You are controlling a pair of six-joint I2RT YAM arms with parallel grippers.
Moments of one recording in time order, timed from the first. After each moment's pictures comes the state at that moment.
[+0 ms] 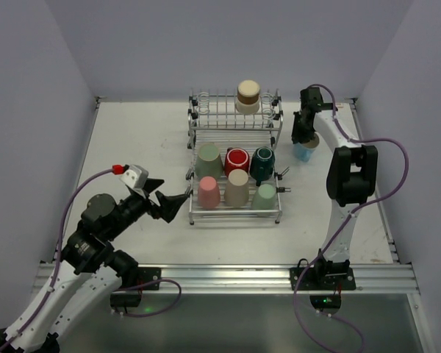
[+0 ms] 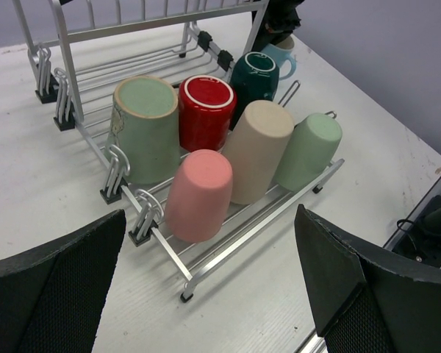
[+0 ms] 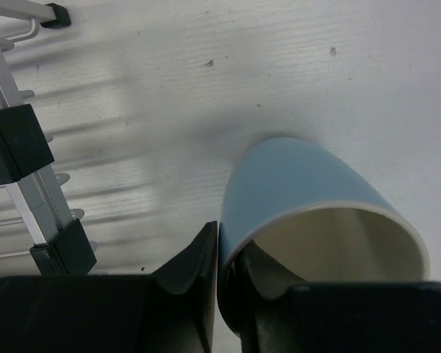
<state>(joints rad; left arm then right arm) -0.57 0.40 0.63 -0.33 0.15 -0.24 0.08 2.09 1.77 -0.76 0.06 0.25</state>
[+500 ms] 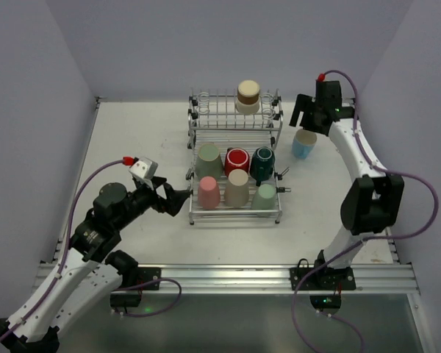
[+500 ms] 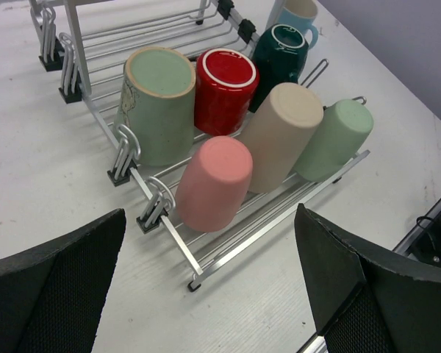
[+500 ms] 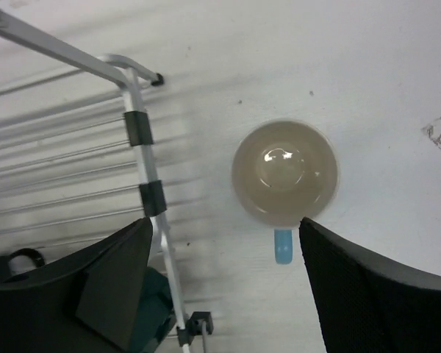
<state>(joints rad) -0.56 0.51 0.64 -0.33 0.13 -0.24 0.08 1.81 1.65 -0.66 0.07 0.29</state>
